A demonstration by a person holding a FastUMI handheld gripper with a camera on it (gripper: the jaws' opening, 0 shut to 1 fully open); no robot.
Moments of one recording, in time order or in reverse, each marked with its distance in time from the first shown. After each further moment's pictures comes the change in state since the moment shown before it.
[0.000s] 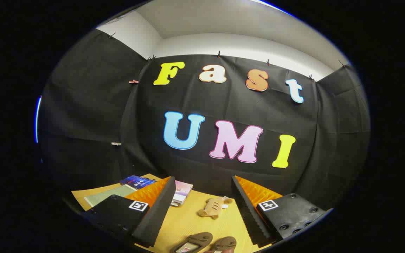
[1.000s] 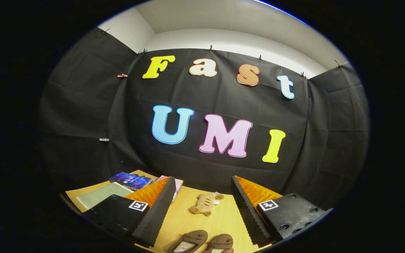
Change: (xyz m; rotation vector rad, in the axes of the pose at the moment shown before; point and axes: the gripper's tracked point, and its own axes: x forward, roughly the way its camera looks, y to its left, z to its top) arm 0.011 -0.012 -0.016 -0.002 0.052 -0.100
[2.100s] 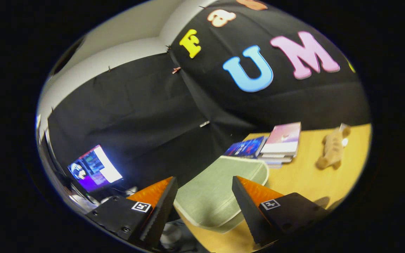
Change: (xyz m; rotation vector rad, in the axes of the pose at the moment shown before) arm -0.014 0.196 -0.126 0.687 0.444 0.940
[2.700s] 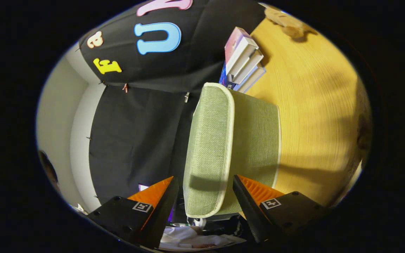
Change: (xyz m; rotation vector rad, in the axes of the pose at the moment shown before) arm 0.029 -0.076 -0.085 0.763 0.201 0.135
